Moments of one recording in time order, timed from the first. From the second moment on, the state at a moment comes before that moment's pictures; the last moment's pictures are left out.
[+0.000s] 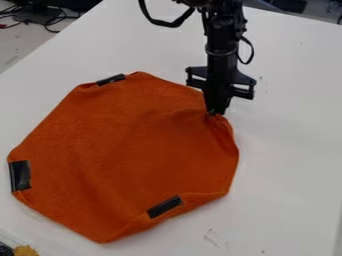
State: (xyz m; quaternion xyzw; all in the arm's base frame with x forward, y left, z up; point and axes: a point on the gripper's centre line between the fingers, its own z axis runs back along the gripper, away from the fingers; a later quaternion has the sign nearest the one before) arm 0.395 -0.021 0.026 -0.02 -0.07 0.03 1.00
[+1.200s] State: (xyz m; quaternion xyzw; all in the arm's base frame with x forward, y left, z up) arm 0.247 0.132 0.071 -0.05 -0.19 0.23 0.95
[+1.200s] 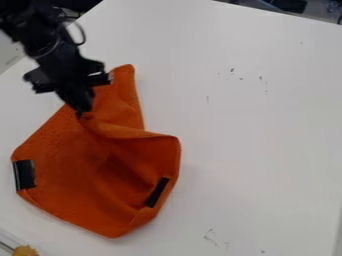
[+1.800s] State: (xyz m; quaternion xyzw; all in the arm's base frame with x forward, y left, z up) arm 0.226 0.139 0.017 -0.09 -0.14 0.24 0.96
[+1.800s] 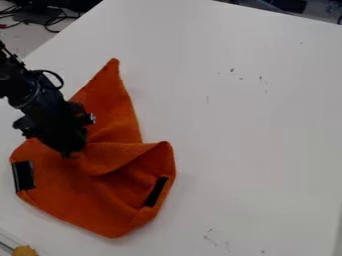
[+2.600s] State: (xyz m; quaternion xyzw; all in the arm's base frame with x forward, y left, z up) arm 0.272 0.104 0.102 0.07 -0.07 0.04 0.99
